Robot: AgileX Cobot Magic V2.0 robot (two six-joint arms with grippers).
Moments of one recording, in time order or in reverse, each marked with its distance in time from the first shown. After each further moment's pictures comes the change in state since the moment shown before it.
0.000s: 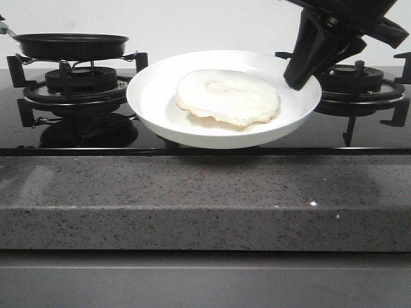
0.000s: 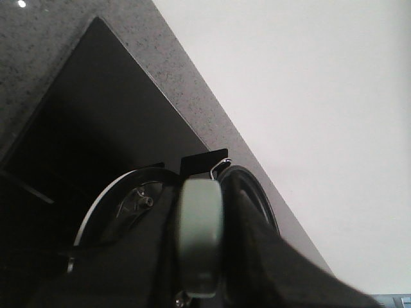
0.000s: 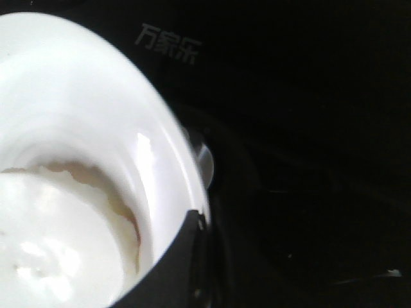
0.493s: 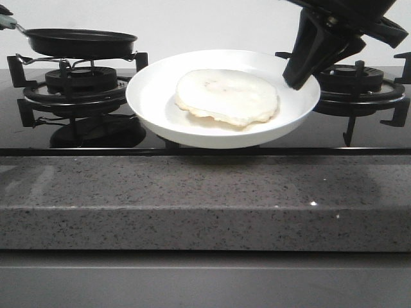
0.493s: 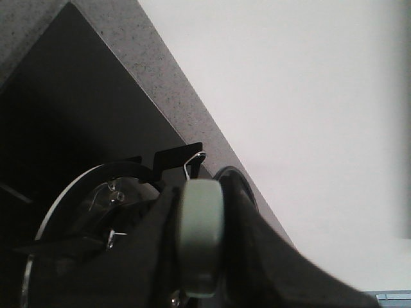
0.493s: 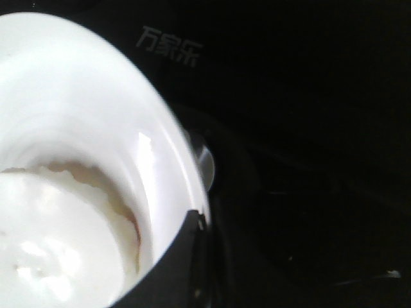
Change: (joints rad) left arm -0.030 0.000 0.004 -0.076 0.016 0.015; right arm 0.000 0.000 0.000 0.000 -0.006 0.000
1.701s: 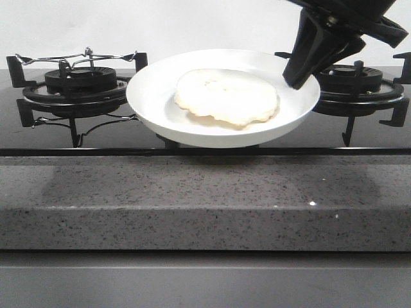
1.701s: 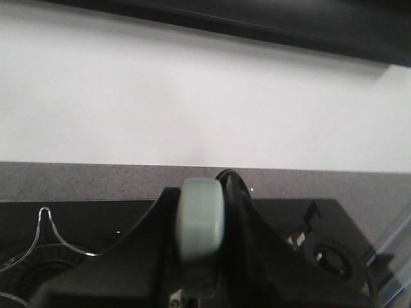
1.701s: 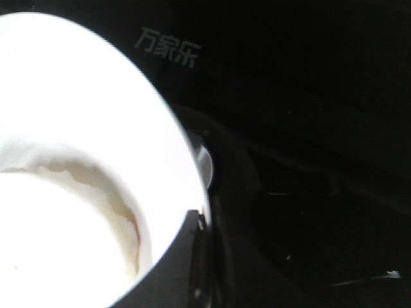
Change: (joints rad) left arm -0.696 -0.570 -0.114 1.820 -0.296 -1.209; right arm 0.000 0.000 0.000 0.000 -0.002 0.000
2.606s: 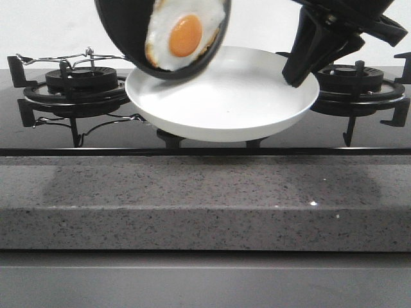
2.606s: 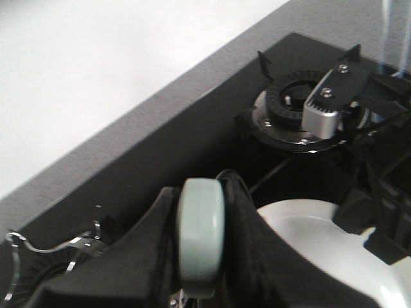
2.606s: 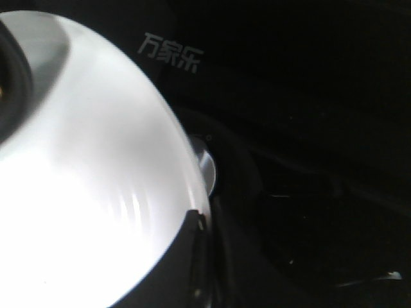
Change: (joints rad) left arm -0.534 0.137 -0.079 0.471 0.300 0.148; right arm 0.000 0.000 -0.004 0.003 -0.004 0.003
